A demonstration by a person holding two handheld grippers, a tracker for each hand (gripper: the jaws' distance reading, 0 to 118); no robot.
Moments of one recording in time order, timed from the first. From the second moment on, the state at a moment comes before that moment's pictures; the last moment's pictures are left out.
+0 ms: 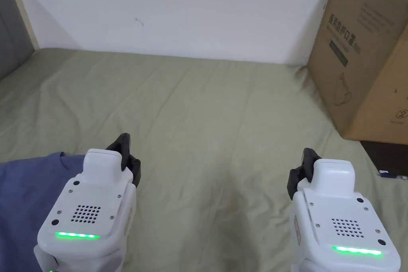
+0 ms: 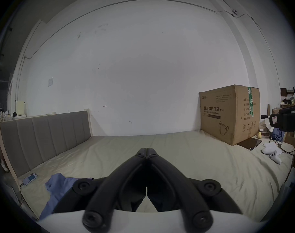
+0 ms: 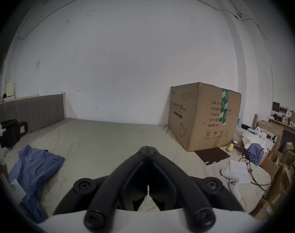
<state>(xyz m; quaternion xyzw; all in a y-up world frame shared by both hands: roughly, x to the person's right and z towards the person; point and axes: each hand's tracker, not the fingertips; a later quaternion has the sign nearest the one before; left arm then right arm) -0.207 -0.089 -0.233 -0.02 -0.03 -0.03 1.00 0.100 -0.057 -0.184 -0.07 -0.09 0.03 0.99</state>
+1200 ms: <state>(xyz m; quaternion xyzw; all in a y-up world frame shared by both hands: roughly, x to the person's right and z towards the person) -0.472 -0.090 -0.153 -0.18 0.25 0.04 0.95 -0.135 -0.070 -0.241 -0.07 0.24 0.04 0.97</state>
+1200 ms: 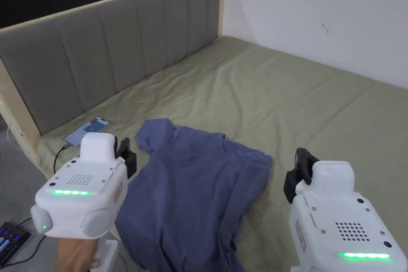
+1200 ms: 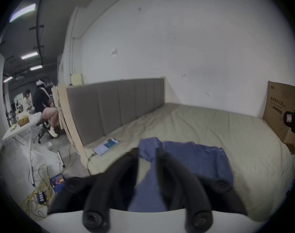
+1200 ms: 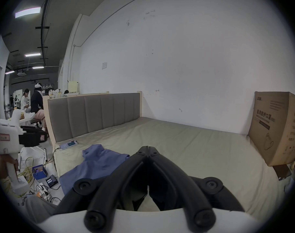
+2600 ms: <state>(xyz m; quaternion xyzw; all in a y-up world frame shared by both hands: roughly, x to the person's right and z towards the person) -0.353 -0.063 -0.302 -0.31 -0.03 0.15 0.94 0.032 -0.062 -0.240 -0.08 0.08 0.02 0.99</state>
